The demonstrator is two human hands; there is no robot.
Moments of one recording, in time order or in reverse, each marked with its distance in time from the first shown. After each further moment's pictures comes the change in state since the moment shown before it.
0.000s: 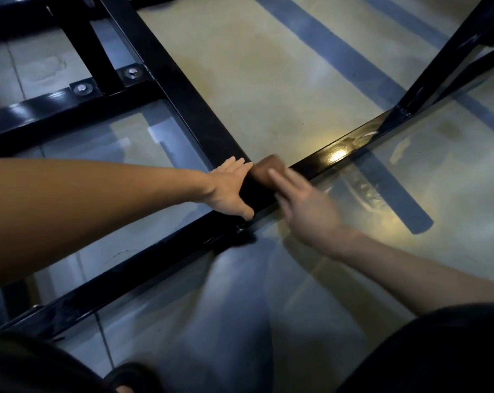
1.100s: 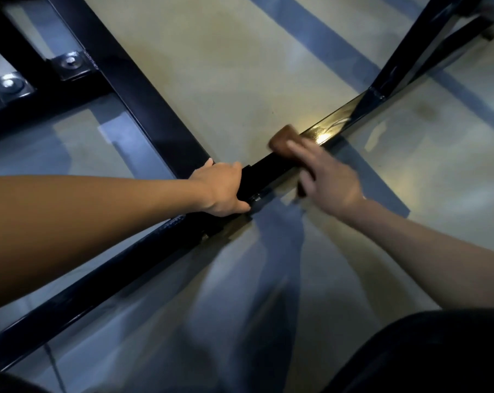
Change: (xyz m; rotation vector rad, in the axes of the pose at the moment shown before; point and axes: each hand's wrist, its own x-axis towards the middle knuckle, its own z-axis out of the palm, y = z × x) left_hand 0.048 0.056 0.002 0.101 0.142 0.014; right_hand 0.017 0.111 -0.032 0.007 0.106 0.083
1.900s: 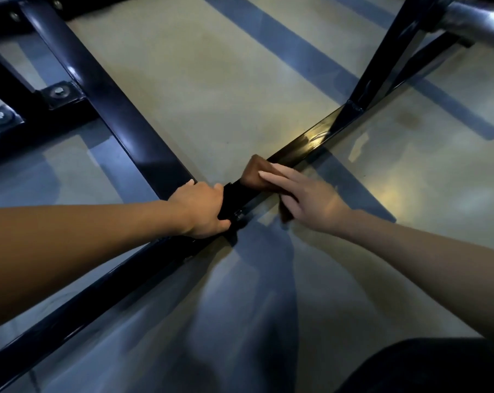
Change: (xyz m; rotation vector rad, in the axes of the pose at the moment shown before) left_hand -0.003 0.007 -0.004 0.218 0.003 0.028; right_hand -0.006 0.023 -0.004 0.090 -0.141 -0.240
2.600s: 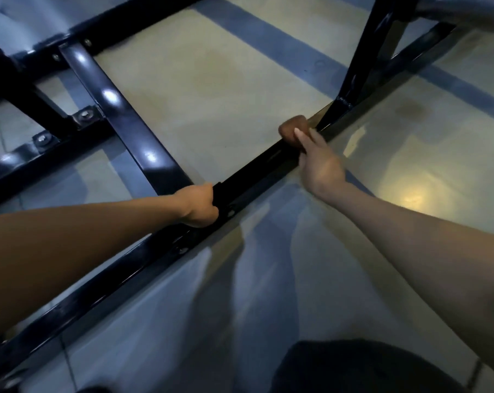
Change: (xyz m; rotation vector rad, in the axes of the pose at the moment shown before) left_hand -0.016 0.035 -0.031 -0.310 -0.190 -0.308; right_hand 0.020 0.042 -0.022 0.106 0.188 0.521
